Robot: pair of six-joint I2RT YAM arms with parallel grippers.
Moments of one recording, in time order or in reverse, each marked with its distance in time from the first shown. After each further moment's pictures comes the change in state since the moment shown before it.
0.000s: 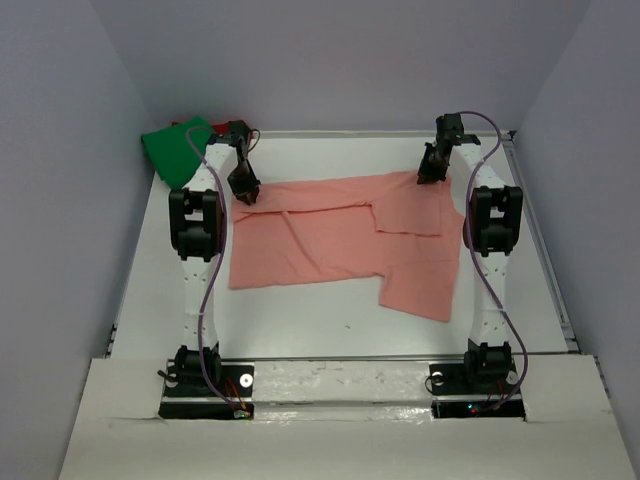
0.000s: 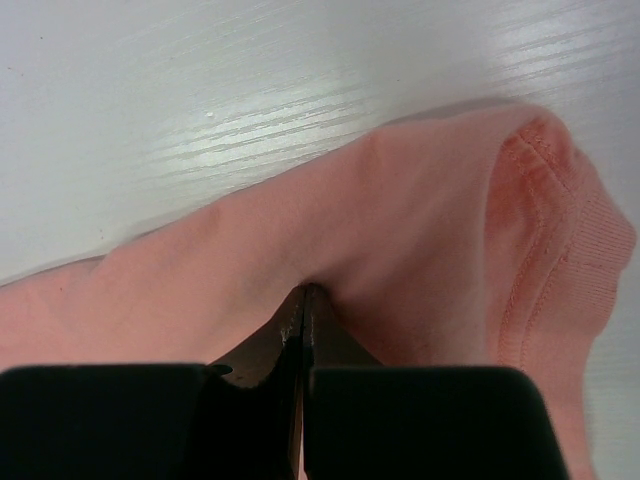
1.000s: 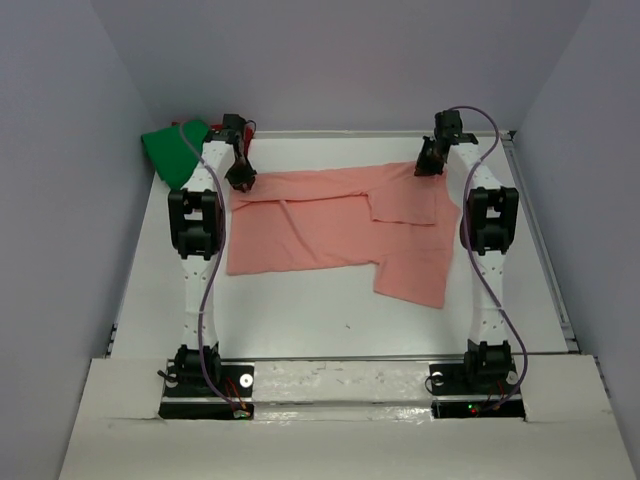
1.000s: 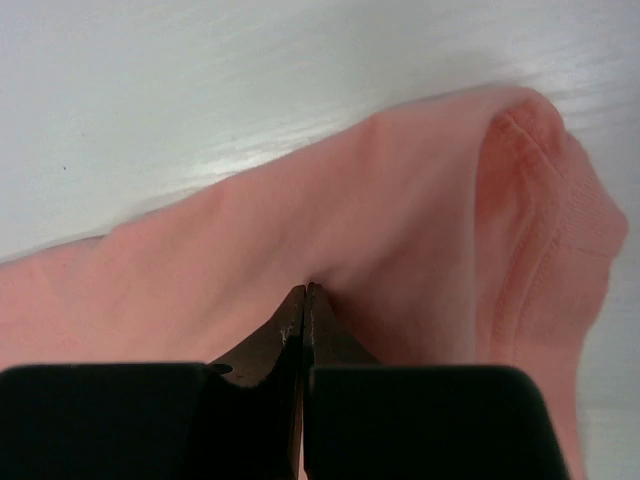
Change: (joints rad) left arm 0.023 0.061 0.114 0.069 -0.047 -0.016; right arm 0.000 0.081 0.127 0.047 -0.029 0.000
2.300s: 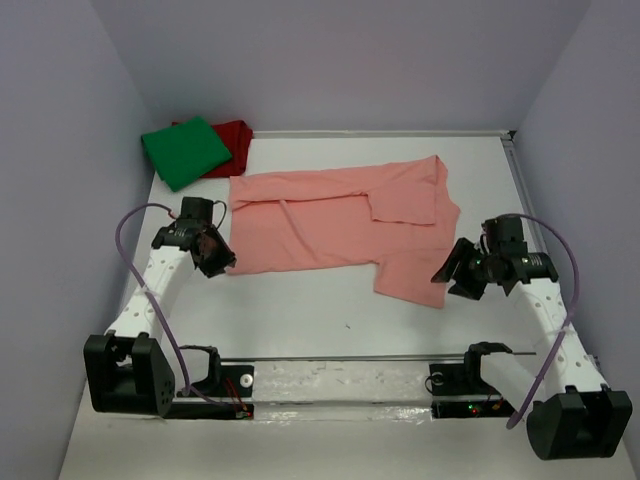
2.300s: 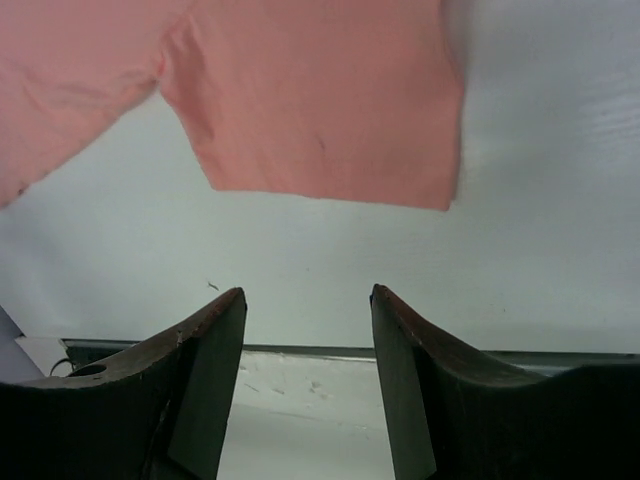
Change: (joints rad) left arm -0.004 -1.313 -1.345 0.125 0.032 -0.119; right arm -0.011 -1.638 -1.506 -0.239 -0.181 0.196
